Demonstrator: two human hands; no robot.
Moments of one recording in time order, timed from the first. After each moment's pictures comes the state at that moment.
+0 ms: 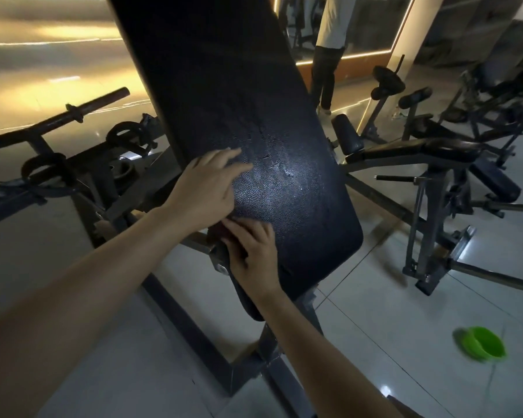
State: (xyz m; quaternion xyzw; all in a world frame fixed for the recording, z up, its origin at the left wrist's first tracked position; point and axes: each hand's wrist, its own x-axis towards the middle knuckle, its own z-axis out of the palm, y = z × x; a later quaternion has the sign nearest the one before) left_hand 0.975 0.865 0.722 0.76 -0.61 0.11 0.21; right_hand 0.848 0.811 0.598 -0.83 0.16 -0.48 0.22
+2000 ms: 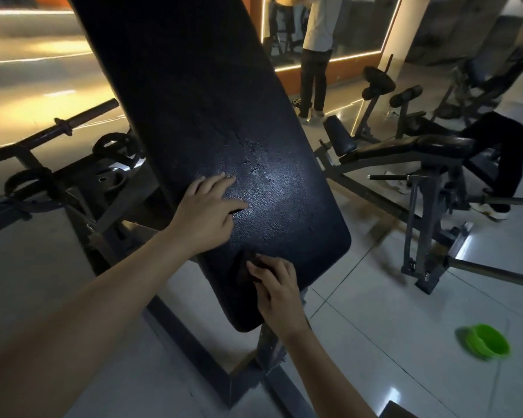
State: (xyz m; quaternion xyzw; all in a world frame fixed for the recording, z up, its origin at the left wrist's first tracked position) left_hand 0.950 0.843 0.691 0.77 -0.61 0.10 0.13; right_hand 0.766 0.781 0.543 -0.86 0.16 -0.45 0.17
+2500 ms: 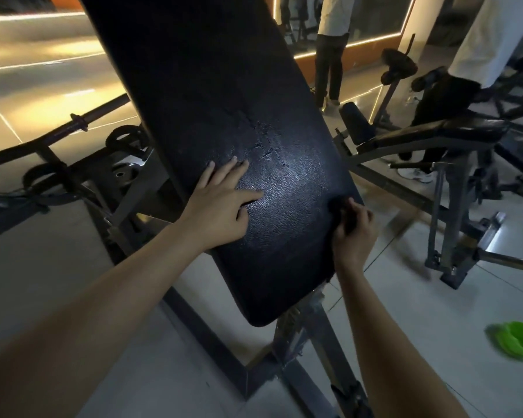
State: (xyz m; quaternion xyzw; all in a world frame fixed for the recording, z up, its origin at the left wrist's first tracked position) left_hand 0.944 0.840 0.684 0.77 -0.61 0.09 0.14; right_hand 0.763 0.657 0.561 -0.68 0.47 -0.51 0.24
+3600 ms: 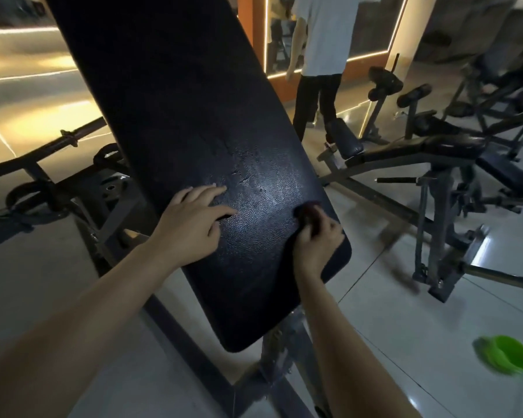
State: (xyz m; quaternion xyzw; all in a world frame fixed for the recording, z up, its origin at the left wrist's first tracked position) left_hand 0.950 0.833 0.696 0.78 -0.60 0.09 0.13; right_hand 0.802 0.666 0.590 -0.61 0.49 -0.54 0.31
